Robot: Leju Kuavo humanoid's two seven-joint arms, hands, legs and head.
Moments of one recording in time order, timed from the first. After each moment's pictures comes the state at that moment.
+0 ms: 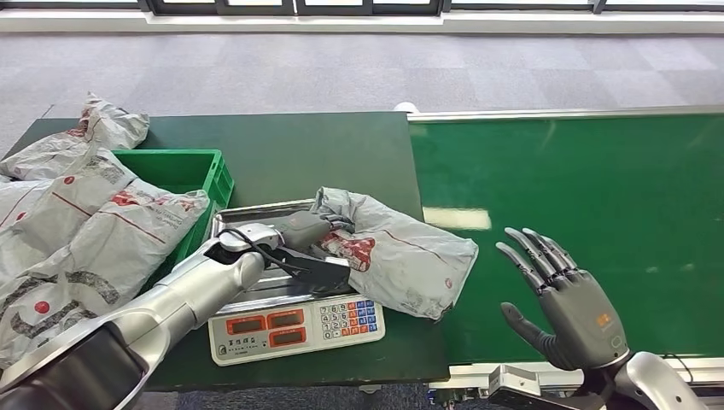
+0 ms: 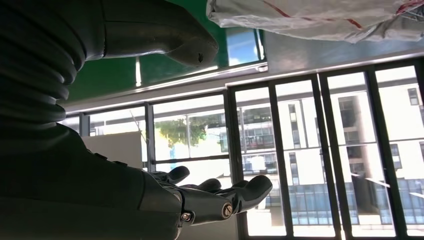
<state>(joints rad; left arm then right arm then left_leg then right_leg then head) -0.86 0.09 -0.97 -0.59 -0.54 -0.12 -0.37 0.11 -0.58 0.21 -2.03 0.82 -0.14 -0.21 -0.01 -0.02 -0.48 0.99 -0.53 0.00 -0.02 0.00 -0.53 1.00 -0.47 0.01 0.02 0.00</state>
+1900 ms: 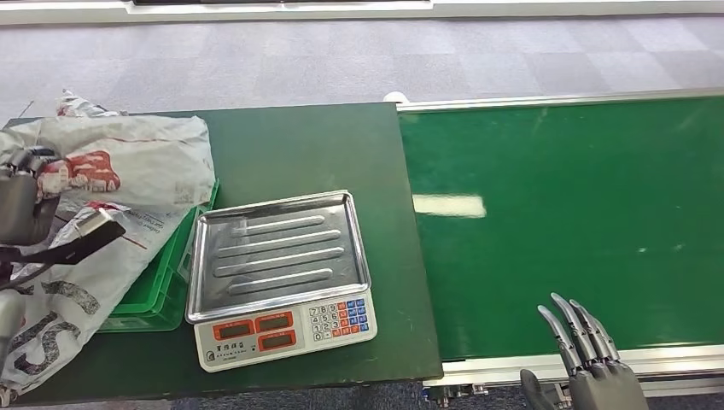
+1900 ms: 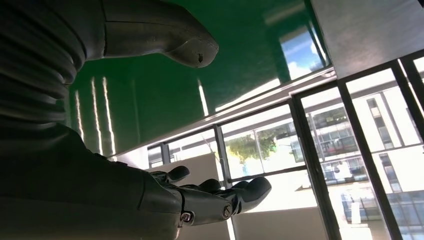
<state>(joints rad) -0.14 0.57 0.20 -1.53 -1.05 0.22 -0.20 0.57 -0.51 0.20 -2.21 1.06 -0.42 0.06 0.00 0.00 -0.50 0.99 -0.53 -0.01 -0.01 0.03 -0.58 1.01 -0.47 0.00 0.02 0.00</state>
